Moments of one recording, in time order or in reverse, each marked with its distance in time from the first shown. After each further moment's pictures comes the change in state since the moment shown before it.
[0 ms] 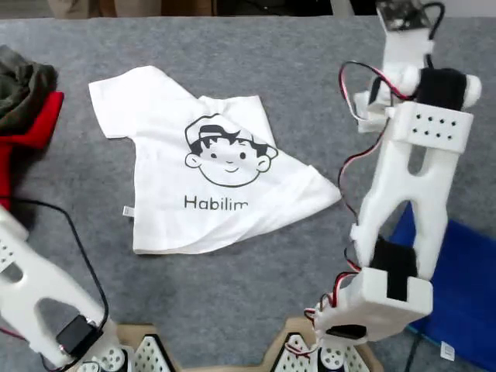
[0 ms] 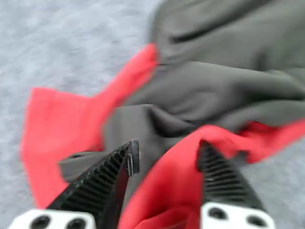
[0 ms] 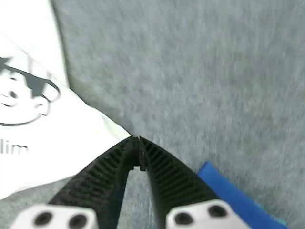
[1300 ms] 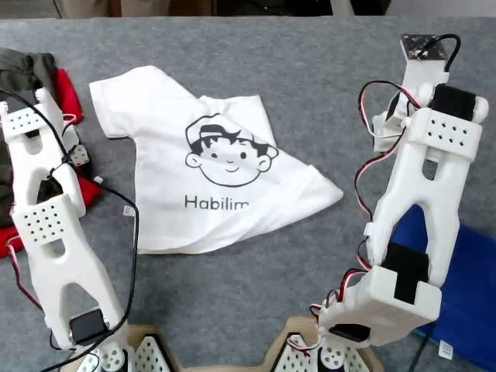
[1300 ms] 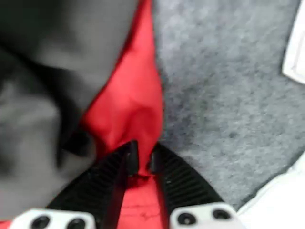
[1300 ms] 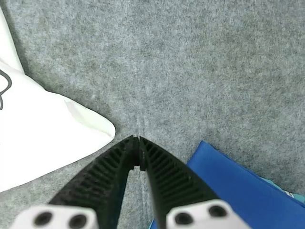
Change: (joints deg) left arm 22.5 -1.0 33.9 -0.9 -4.7; right arm 8.8 -0.2 18.9 -9.9 0.0
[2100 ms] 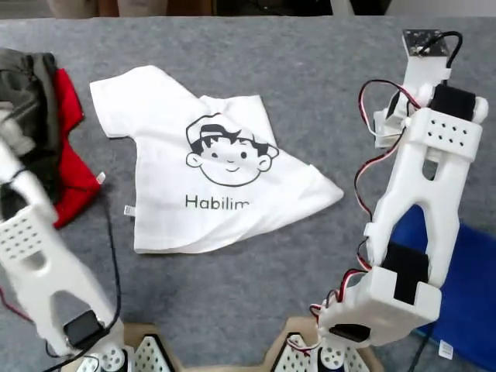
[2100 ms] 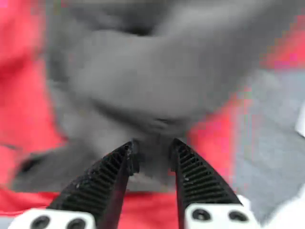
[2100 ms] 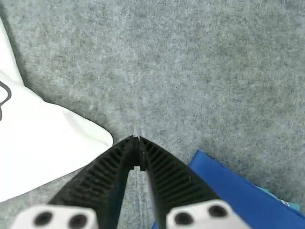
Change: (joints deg) left arm -4.7 -7.9 -7.4 0.2 -0.6; right arm 0.0 -0.2 0.0 -2.6 0.0
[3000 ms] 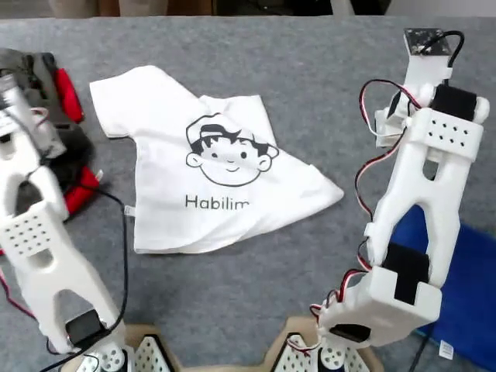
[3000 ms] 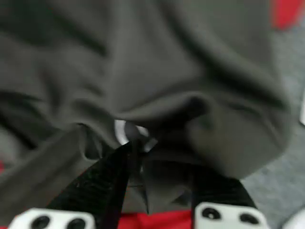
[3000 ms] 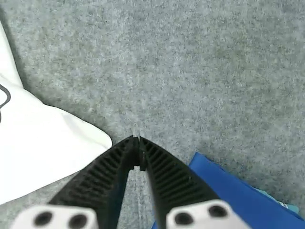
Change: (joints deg) left arm -2.2 -1.7 16.8 -13.0 -2.2; right arm 0.2 0.0 0.0 -0.8 0.0
